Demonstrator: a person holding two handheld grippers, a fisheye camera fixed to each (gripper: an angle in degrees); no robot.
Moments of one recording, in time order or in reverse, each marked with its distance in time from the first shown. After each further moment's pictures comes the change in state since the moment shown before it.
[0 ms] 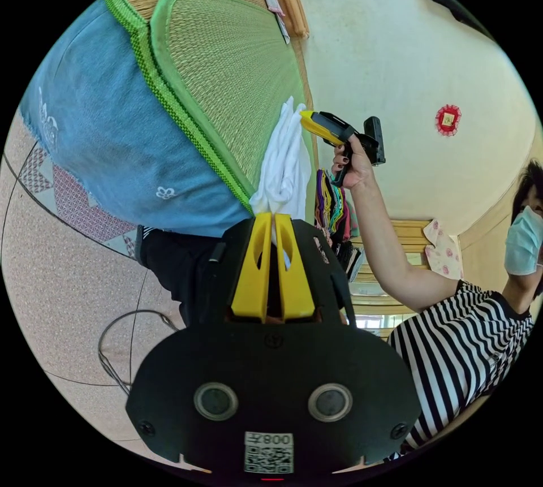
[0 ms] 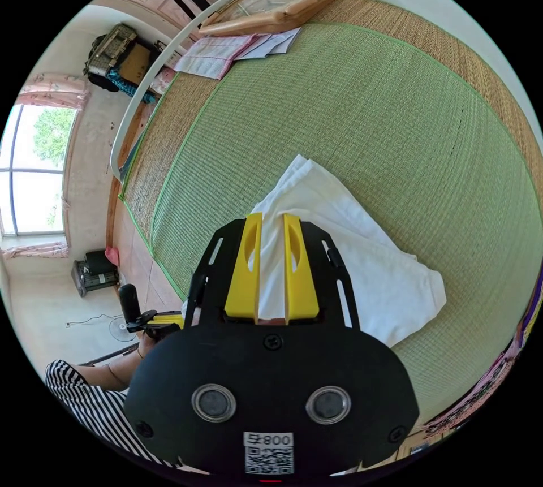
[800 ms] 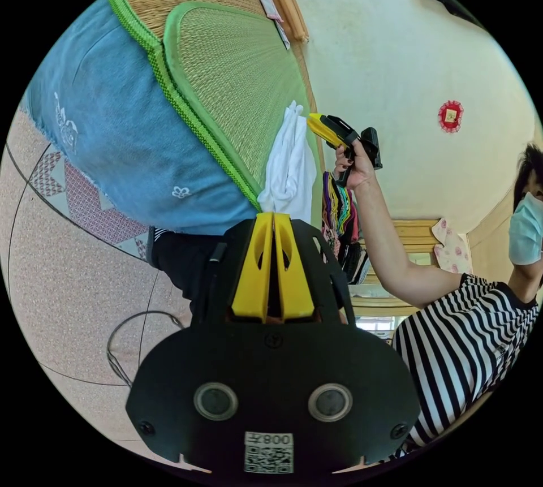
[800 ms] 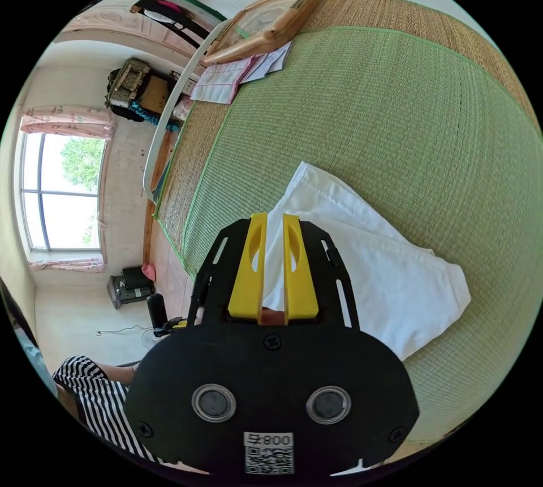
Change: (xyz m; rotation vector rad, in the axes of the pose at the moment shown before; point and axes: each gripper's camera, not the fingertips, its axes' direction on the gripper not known) left arm 0.009 0.041 0.007 0.022 -0.051 0.020; right arm 0.087 0.034 -0.005 0.077 -0.222 0.080
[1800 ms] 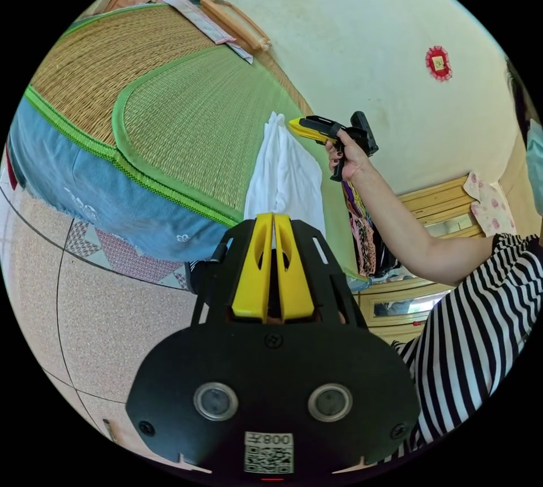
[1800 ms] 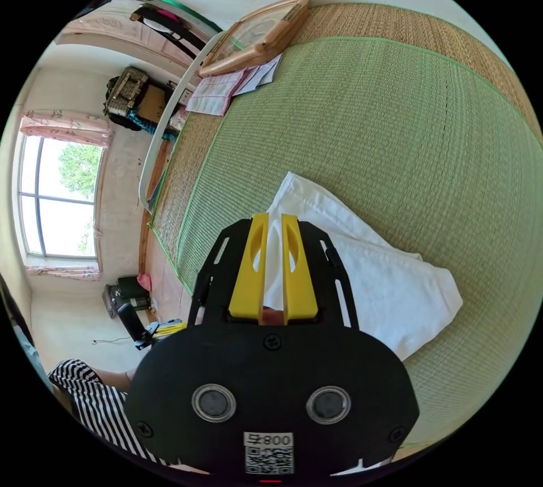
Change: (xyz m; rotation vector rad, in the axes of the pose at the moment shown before) left arm 0.104 -0.054 -0.047 0.029 -0.215 0.246; right arm 0.050 0.028 -0.025 0.055 0.025 0.003
